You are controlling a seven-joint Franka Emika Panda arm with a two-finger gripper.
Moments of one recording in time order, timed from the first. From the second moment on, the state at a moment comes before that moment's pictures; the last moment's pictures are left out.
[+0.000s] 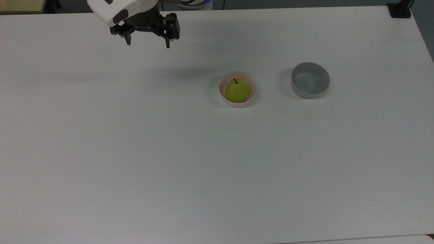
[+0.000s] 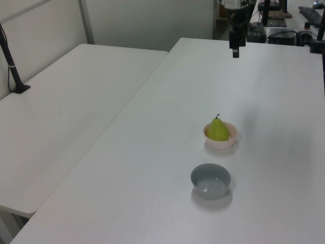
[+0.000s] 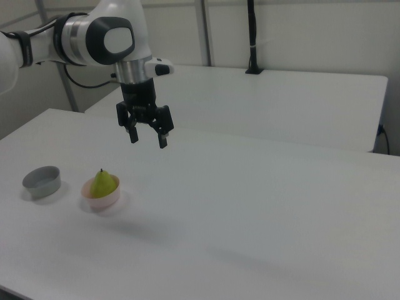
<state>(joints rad) -0.01 0.15 -0.05 -1.60 -0.07 1.64 -0.04</state>
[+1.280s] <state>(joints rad) 0.32 0.15 -0.05 -1.60 -0.04 1.64 -0.02</state>
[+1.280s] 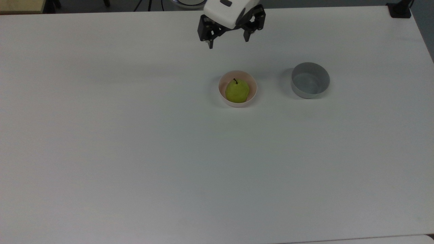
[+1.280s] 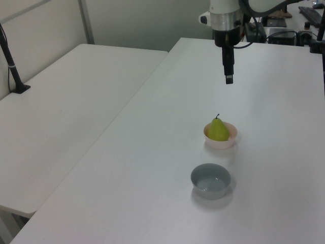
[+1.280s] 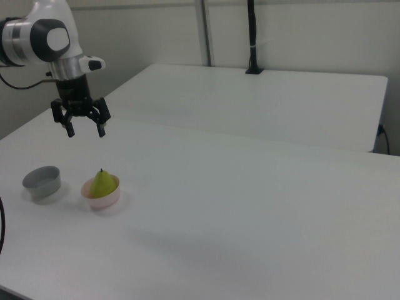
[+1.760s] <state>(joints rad) 0.37 0.28 -0.05 -1.61 -0.02 1.72 -0.02</state>
